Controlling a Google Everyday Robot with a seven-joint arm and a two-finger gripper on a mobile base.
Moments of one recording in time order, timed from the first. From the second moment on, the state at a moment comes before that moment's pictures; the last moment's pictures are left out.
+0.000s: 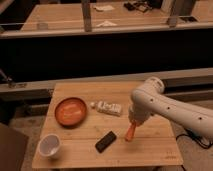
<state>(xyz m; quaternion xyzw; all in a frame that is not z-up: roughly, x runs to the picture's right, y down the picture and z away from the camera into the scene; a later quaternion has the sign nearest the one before) 0.135 0.160 0.717 -0.25 -0.16 -0.48 0.82</state>
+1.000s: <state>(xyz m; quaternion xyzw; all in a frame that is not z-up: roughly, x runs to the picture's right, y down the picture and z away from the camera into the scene) 0.065 0.139 0.711 -0.23 -0.17 -0.52 0.80</state>
